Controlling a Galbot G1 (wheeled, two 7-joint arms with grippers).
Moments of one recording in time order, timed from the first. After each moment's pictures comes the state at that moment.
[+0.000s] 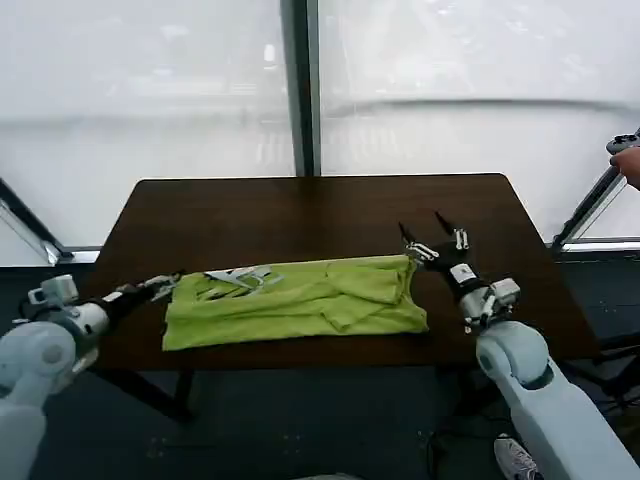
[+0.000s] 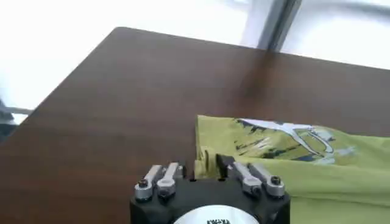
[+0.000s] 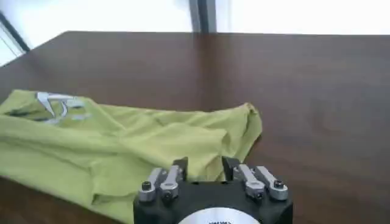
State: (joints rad) left arm 1.53 -1.01 -0.78 -2.04 -0.86 0.68 -0.11; right arm -1.10 0.78 0.20 2.05 1.03 -0.74 0.31
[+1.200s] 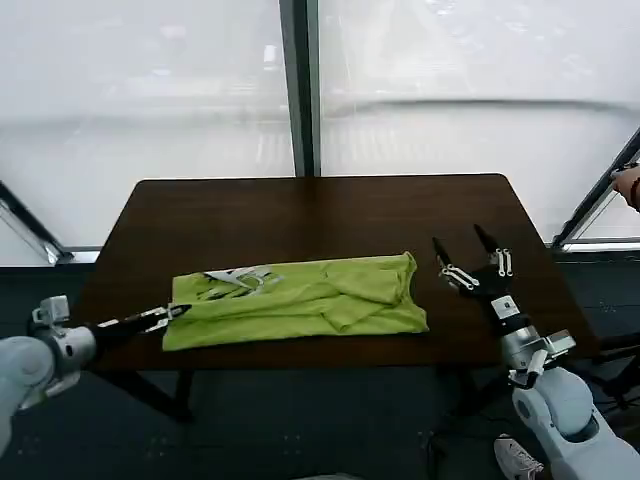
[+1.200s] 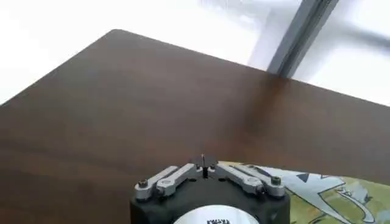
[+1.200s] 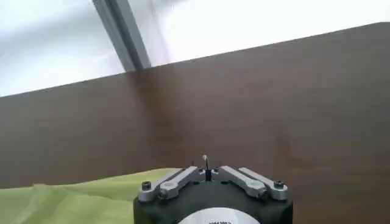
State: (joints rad) left arm 1.32 -1.06 -0.69 -1.91 -0.83 0.67 -0.15; right arm -0.97 1.03 0.30 1.81 0.82 -0.66 0.21
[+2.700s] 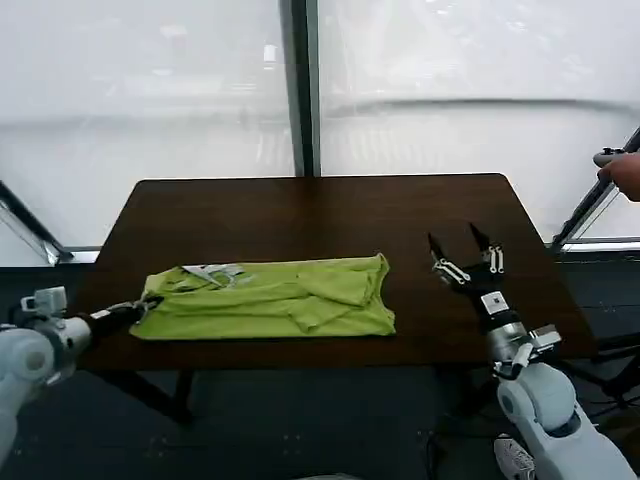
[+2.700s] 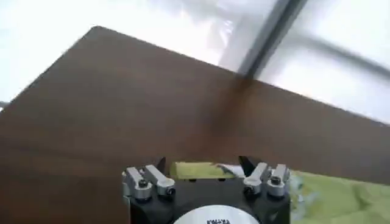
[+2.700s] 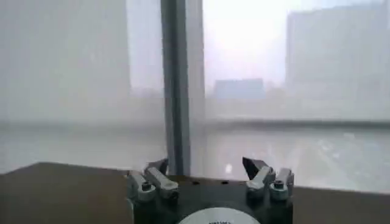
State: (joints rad) left arm 1.26 -1.07 -0.68 -1.81 -0.84 0.64 -0.14; right arm -0.95 1.15 0.31 1.70 0.76 -0.62 0.24
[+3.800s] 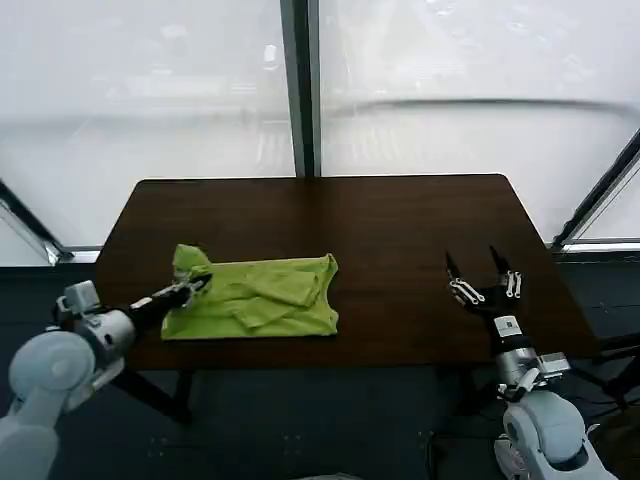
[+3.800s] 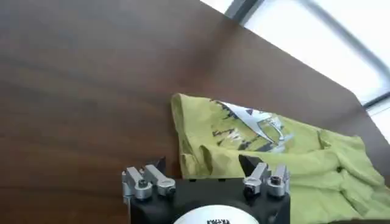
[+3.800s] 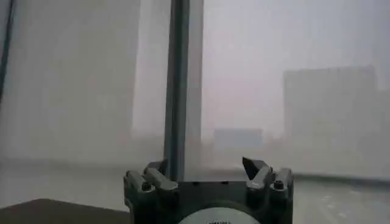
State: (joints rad) left arm 1.38 -0.83 -0.80 -1.90 -1.26 0.74 -0.06; right arm -1.03 1.09 0.32 1.81 0.70 -0.46 0.11
